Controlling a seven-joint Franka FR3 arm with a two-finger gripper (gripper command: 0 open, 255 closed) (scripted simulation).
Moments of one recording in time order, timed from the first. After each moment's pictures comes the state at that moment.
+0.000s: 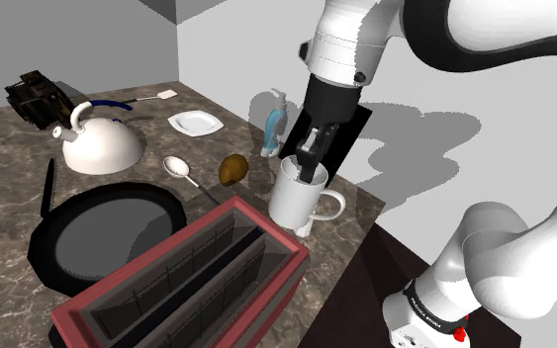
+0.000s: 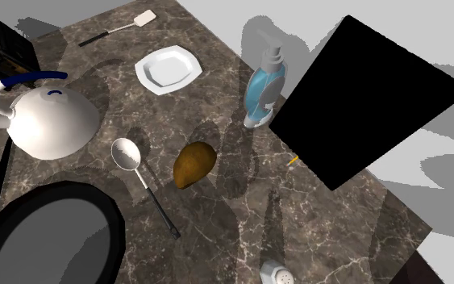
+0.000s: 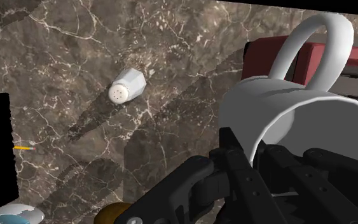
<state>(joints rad) 0.31 -0.50 0.28 -2.21 0.14 1.69 0.21</state>
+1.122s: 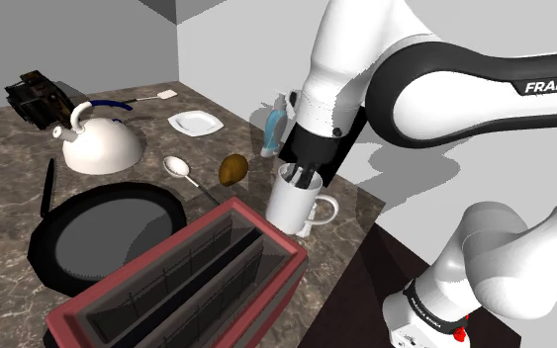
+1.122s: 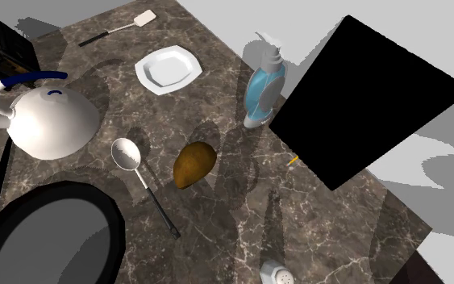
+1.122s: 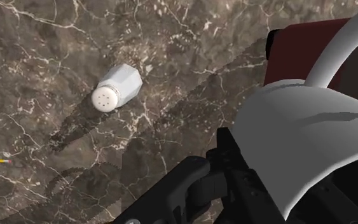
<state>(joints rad) 0.33 -0.50 0.28 -2.41 0.15 1.93 0.20</state>
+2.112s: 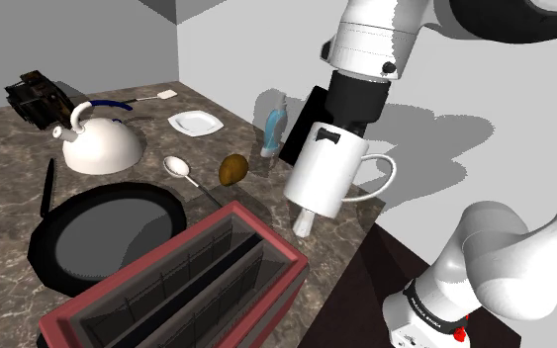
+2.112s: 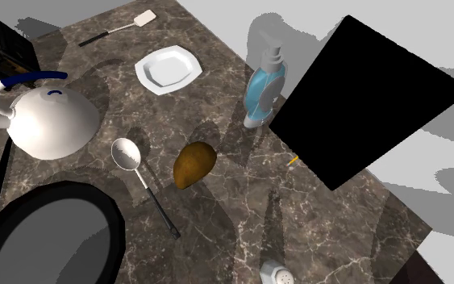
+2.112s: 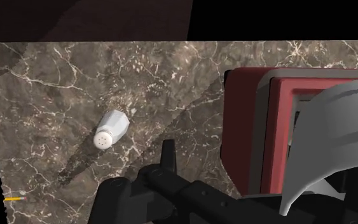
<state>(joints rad) 0.35 -0.57 0.25 -2.21 0.24 1.58 0.32</state>
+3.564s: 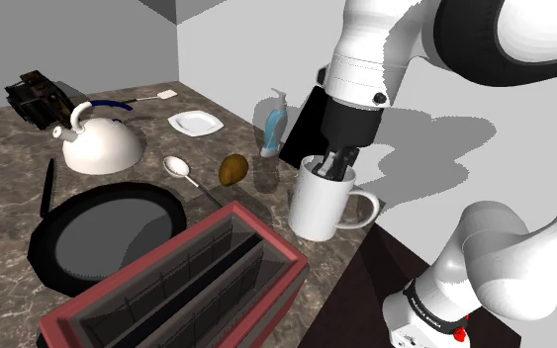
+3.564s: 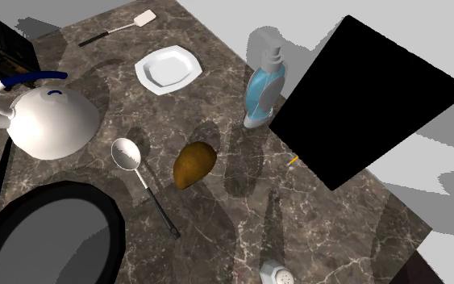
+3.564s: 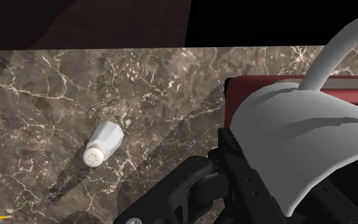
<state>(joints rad) 0.36 -0.58 0.27 -2.30 0.27 1.64 0.33</state>
